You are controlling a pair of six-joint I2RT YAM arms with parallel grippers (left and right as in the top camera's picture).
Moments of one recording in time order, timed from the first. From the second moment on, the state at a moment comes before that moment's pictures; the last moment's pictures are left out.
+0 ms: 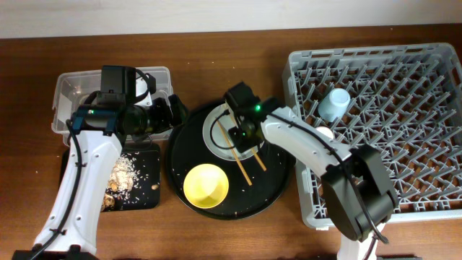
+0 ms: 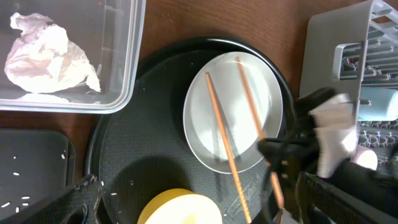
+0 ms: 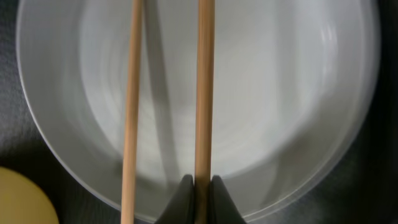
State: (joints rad) left arm -0.08 1.50 1.33 -0.90 0.35 -0.40; right arm 0.58 1.97 1.48 -0.85 0.01 0.11
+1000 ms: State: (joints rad) left arm -0.08 1.50 1.33 -0.90 0.35 -0.40; right arm -0.13 1.79 1.74 -1.39 0.16 0.06
